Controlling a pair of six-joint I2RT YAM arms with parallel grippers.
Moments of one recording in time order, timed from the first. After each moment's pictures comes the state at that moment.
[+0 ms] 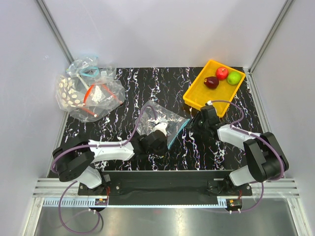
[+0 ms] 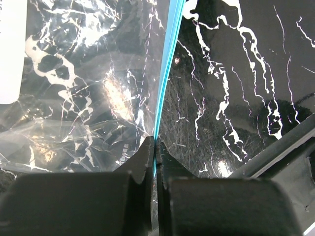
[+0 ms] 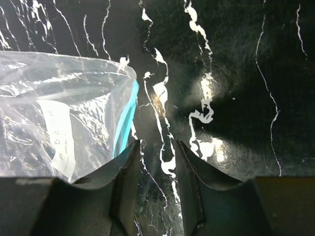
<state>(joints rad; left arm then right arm) -1.07 1.50 0.70 0.02 -0.16 -0.70 0.38 1.46 0.65 0.01 -0.09 0.86</state>
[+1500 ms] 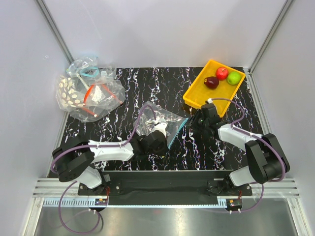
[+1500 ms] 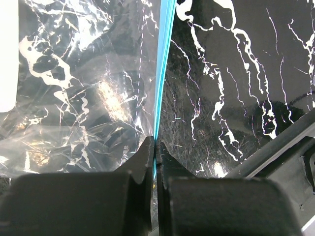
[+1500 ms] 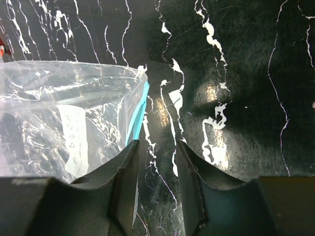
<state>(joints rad) -1.07 1.49 0.68 0.06 -0.15 -0.71 0.38 1.45 0.67 0.02 -0.09 0.85</state>
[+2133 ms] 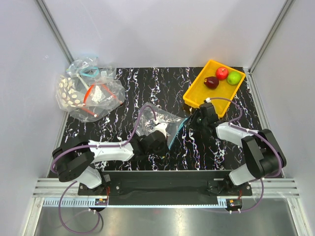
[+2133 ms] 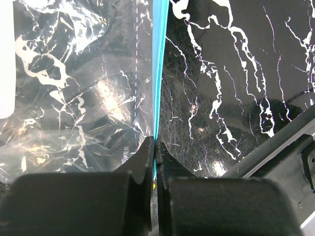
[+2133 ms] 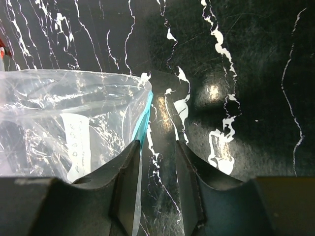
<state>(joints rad) -1.08 1.49 0.68 0.06 -0.14 -0.71 0.38 1.50 0.69 0.06 -0.10 0.86</state>
